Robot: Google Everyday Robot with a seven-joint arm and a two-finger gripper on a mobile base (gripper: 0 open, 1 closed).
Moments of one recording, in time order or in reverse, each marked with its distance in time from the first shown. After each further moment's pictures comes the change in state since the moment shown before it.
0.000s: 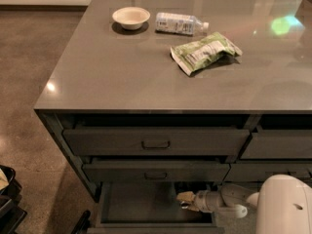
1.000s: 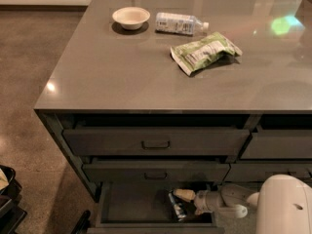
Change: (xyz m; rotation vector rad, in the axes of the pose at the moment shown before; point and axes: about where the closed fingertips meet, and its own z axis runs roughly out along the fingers) arm 0.000 0.000 0.000 0.000 0.000 0.000
